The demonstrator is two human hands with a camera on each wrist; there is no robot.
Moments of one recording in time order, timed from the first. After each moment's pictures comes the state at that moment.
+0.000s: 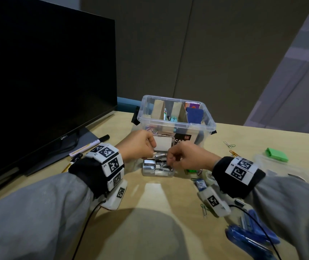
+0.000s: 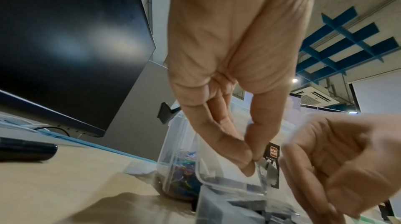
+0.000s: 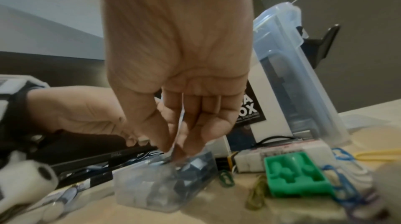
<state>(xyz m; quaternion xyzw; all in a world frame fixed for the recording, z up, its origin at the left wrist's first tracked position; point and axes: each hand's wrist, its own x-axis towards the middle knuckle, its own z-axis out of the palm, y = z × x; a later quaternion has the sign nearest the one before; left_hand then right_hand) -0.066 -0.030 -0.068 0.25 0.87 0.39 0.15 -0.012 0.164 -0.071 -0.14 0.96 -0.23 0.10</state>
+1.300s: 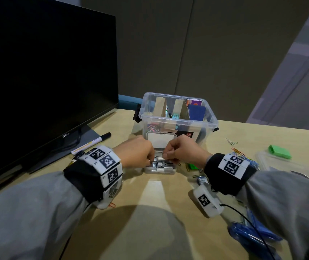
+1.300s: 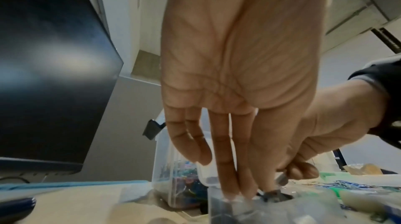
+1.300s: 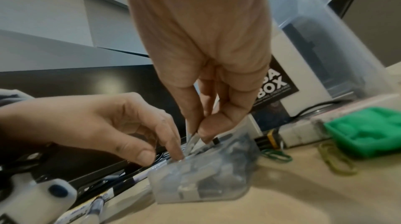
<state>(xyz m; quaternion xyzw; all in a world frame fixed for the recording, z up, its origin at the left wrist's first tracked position) -0.056 -0.039 -0.074 0.38 0.92 0.07 0.09 -0.019 0.144 -0.082 0.04 0.91 -0.40 0.07</state>
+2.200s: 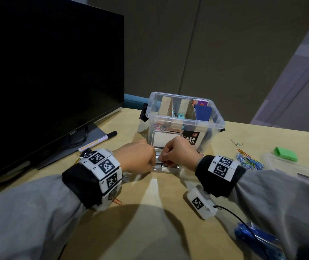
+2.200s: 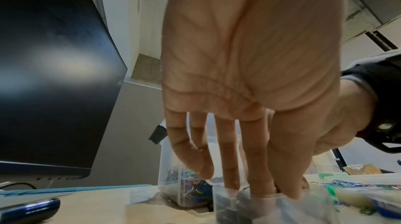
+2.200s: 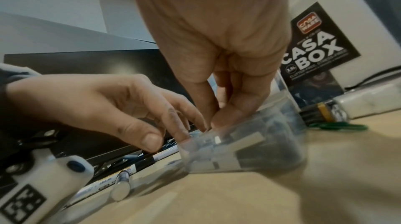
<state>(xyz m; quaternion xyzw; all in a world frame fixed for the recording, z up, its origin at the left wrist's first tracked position) -0.053 -0.056 -0.082 0.43 0.90 0.01 0.09 -0.021 0.109 -0.085 0.09 0.91 -0.39 0.07</state>
